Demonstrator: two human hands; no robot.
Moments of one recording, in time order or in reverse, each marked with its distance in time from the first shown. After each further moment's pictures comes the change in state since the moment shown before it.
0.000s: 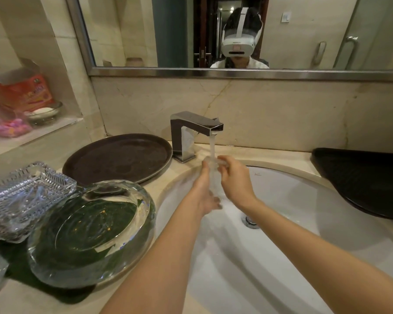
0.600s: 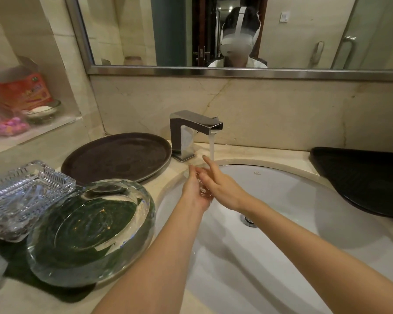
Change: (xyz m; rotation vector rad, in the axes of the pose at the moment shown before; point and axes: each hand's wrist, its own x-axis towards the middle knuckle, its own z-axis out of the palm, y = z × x) left_hand 0.008 -0.001 -0.010 -0.540 0.028 0.090; right_hand -0.010 -0.005 0.000 -0.008 -0.515 -0.076
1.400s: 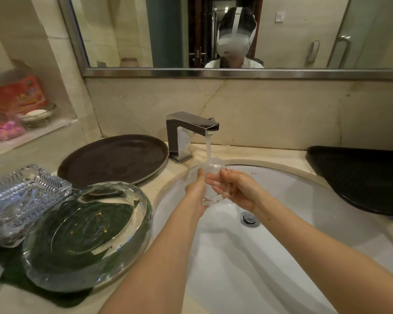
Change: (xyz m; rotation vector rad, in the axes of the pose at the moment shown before) left_hand -0.008 -0.004 0.009 0.606 0.275 0.002; right_hand 0.002 0.033 -0.019 1.221 0.060 0.295
